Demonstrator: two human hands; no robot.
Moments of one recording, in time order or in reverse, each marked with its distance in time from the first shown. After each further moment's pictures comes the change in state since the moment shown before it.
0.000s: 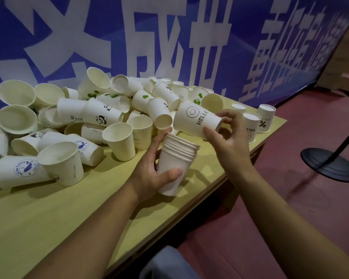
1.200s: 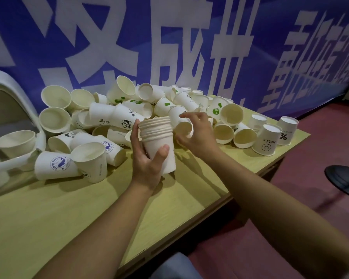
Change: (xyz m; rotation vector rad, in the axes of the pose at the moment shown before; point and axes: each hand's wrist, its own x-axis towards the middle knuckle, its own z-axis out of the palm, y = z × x) left_hand 0.007 -0.005 -0.020 -0.149 0.602 0.075; right_hand 0.067 0.044 0.092 -0.676 -0.276 -0.088
